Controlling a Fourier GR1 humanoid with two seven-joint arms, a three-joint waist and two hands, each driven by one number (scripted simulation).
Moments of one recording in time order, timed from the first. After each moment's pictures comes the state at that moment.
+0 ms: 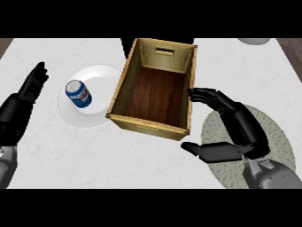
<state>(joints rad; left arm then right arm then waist) -0.18 0.47 -0.08 -1.56 0.06 0.09 -0.01 -0.21 -0.24 0.30 -1.71 -0.17 -0.01 0.03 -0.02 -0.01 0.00</state>
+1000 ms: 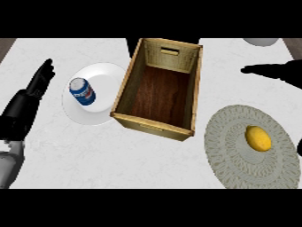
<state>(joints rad) -0.22 0.44 -0.09 -1.53 0.03 0.08 -0.02 -0.64 -0.92 0.33 -1.68 -0.10 0.75 0.54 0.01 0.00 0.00</state>
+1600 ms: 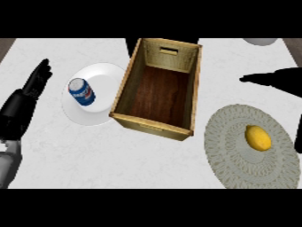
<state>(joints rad) -0.21 0.42 -0.04 -1.51 0.01 0.03 -0.02 -0.61 -0.83 0.31 -1.56 0.09 0.90 0.45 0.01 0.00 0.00</state>
